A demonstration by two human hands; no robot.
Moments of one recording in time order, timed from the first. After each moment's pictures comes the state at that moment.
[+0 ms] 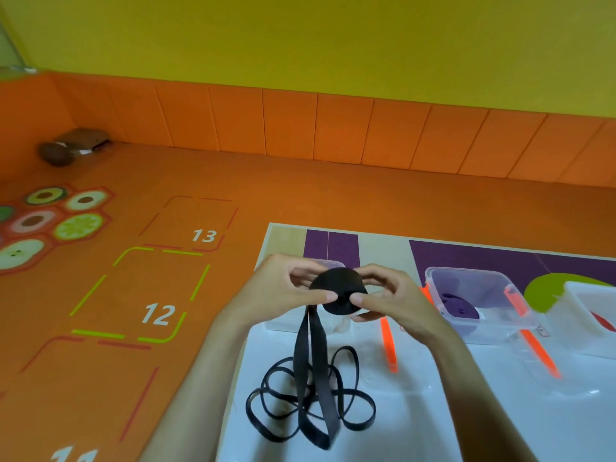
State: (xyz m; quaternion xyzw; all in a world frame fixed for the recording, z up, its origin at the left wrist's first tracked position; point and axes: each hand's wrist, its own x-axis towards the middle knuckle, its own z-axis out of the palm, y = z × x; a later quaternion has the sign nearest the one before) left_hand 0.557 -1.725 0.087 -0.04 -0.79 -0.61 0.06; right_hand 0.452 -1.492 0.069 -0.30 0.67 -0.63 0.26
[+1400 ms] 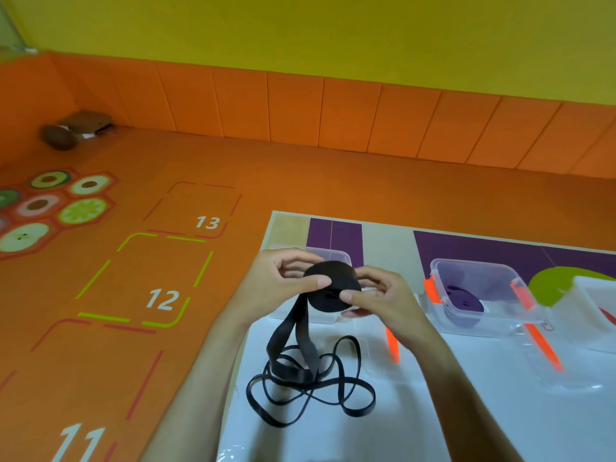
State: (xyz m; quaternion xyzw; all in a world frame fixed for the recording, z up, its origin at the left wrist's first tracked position) left_hand 0.567 -1.730 0.072 0.02 -0.74 -0.67 0.12; right_hand 0.468 -1.511 0.047 -0.26 0.66 -0.65 0.26
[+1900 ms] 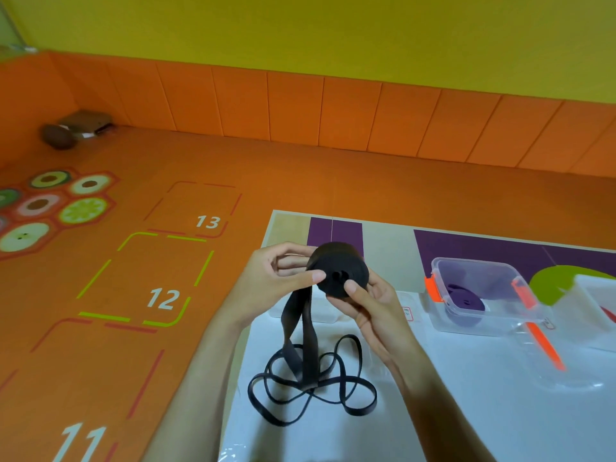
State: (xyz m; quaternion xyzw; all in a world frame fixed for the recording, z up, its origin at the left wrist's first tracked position) left_hand 0.572 -1.734 0.071 0.02 -0.69 -0.72 0.12; right_hand 0.487 -1.533 0.022 -0.17 0.45 -0.82 0.31
